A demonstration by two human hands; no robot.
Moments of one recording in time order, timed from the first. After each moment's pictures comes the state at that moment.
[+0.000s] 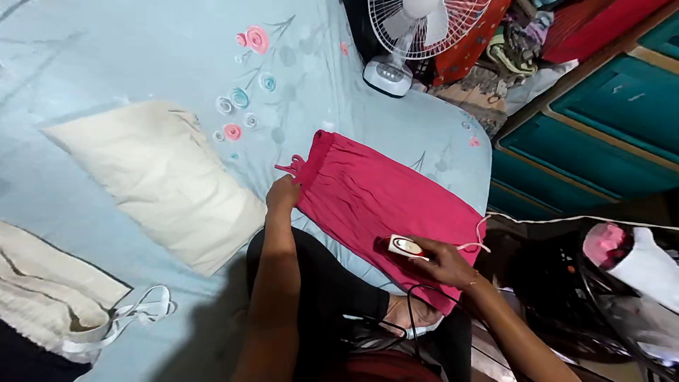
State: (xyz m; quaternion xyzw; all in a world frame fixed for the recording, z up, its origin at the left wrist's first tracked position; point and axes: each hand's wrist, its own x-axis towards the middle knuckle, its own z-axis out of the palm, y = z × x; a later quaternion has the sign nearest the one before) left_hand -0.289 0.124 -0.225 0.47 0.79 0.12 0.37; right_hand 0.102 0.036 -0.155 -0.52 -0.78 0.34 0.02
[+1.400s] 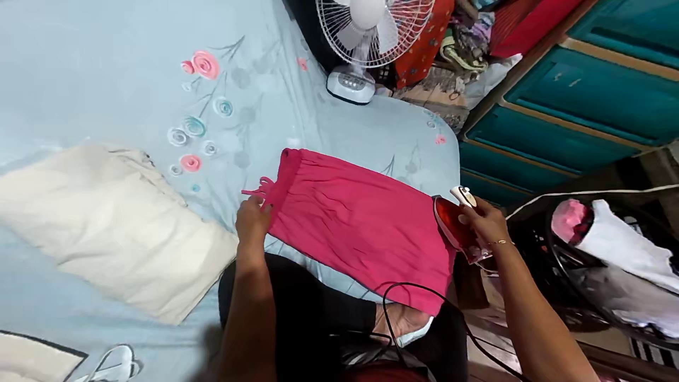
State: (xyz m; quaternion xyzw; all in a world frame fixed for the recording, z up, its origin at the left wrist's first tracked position) left_hand -0.280 0.121 -0.218 0.47 0.81 0.17 0.31; right_hand 0.231 0.106 -0.145 -0.81 -0.50 0.23 0.19
